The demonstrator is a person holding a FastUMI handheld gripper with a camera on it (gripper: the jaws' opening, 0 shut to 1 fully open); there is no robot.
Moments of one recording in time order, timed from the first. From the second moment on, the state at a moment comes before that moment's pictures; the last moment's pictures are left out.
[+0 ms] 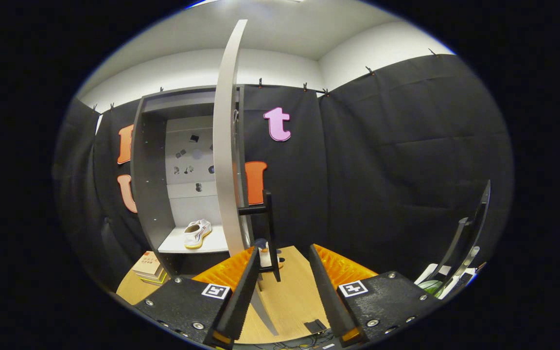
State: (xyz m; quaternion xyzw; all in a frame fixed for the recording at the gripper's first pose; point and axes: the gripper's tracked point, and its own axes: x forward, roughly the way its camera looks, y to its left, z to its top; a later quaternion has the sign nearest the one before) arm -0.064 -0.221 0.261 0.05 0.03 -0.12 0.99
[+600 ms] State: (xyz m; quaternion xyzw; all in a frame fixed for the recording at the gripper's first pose) arm -0.051 -0.141 0.265 0.04 0.02 0.00 1.00
